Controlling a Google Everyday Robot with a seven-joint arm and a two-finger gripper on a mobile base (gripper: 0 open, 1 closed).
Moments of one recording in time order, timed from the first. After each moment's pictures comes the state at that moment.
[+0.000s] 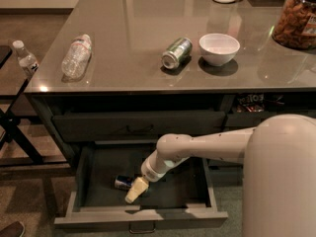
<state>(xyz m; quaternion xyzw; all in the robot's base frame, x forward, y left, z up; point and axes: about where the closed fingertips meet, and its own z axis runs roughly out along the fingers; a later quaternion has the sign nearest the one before) 0.512 0.067 0.444 -0.50 0.82 0.25 0.13</state>
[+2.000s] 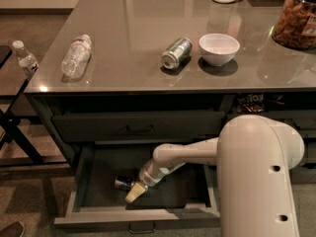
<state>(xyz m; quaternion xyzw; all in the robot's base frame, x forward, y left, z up) 0.532 0.081 0.365 -0.49 0.82 0.25 0.14</state>
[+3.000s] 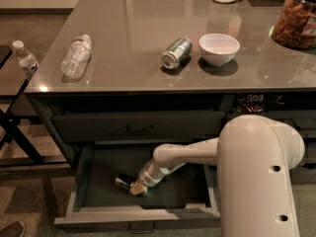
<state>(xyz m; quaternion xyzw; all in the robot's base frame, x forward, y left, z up) 0.532 0.081 0.365 -0.49 0.82 0.25 0.14</state>
